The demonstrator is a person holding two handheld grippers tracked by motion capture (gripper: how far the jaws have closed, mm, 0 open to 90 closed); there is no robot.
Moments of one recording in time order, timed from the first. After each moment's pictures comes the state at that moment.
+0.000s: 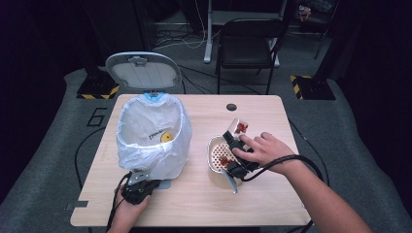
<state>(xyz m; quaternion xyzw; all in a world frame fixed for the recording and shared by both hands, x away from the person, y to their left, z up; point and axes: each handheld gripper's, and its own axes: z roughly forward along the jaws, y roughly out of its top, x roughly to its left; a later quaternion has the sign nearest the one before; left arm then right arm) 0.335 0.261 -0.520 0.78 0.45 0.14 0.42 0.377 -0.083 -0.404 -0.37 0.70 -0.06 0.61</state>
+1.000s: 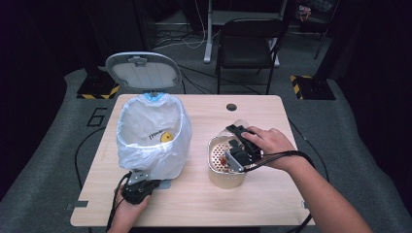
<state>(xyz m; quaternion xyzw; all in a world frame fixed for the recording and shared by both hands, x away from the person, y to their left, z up) 0.335 0.261 -0.521 0.77 0.45 0.14 0.42 0.388 -0.092 -0.365 -0.20 0.82 0.12 0.53</state>
